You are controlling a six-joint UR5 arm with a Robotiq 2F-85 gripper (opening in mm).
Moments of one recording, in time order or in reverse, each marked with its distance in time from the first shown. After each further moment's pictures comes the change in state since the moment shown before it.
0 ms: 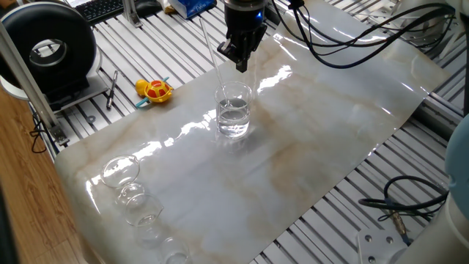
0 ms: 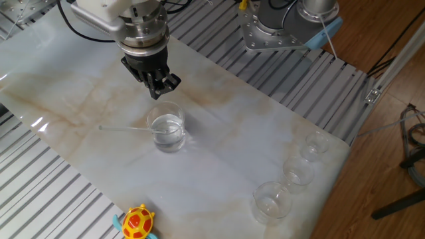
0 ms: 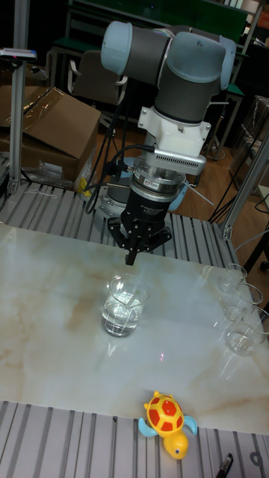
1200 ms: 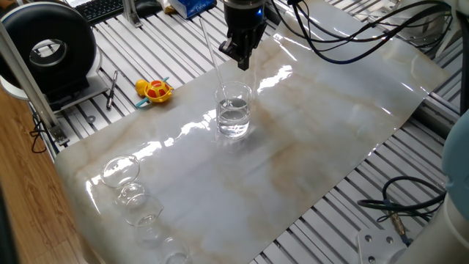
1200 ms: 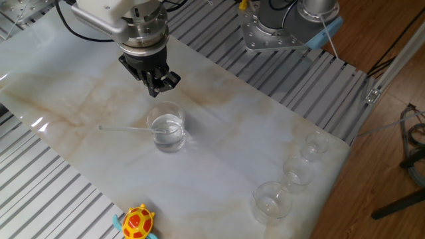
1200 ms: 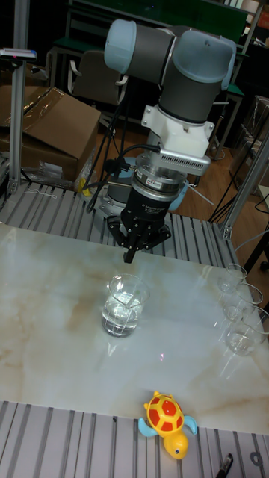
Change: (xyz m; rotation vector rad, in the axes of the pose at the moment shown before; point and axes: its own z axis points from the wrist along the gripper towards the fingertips) arm 0.002 -0.004 -0.003 0.028 0.020 -0.035
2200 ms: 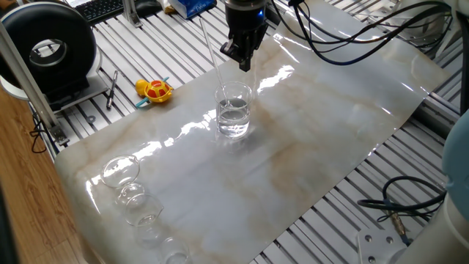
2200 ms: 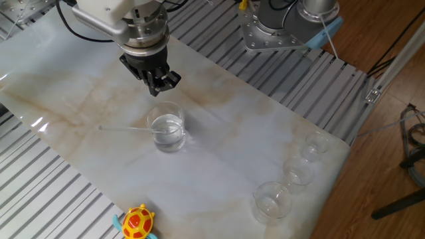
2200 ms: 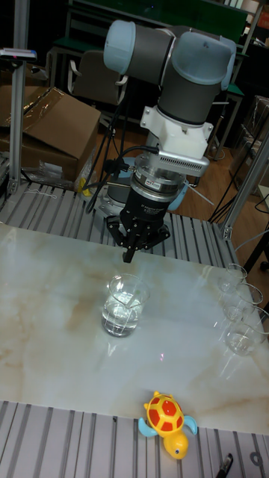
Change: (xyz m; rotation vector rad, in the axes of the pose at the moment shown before) arm 0.002 0.000 0.002 0.000 0.005 -0.001
